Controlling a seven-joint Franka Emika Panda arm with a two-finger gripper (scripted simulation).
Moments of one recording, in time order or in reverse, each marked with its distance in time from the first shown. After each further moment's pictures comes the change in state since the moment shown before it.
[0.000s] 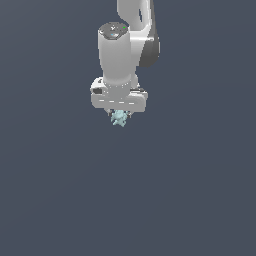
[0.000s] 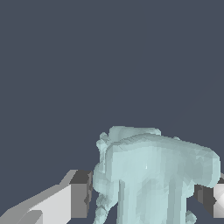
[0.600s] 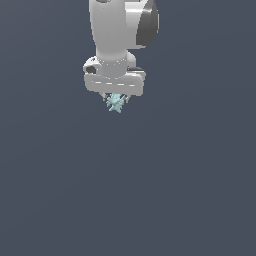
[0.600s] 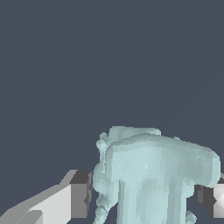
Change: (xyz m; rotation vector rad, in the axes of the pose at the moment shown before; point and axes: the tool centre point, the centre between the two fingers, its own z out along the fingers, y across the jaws) arm -0.020 0.016 -0.059 0.000 0.000 0.000
